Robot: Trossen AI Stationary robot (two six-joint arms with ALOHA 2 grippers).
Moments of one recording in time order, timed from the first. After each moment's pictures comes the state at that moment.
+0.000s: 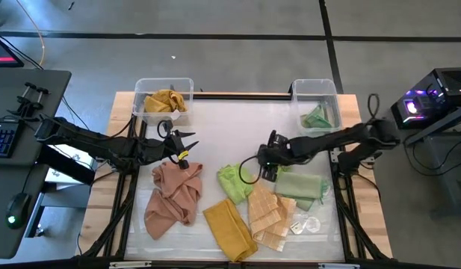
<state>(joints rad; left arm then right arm) -0.18 0.92 0.50 0.03 -0.71 0.18 0.08 1.55 0.99 -0.68 0.29 0.33</state>
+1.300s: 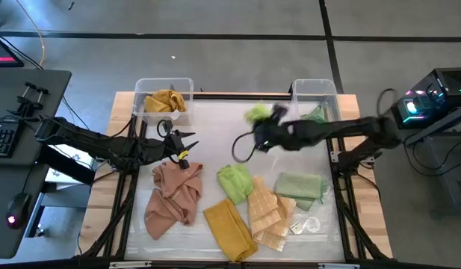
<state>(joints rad) -0.18 0.92 0.50 0.03 -0.71 0.15 -0.01 1.52 1.28 -0.74 0.78 0.00</state>
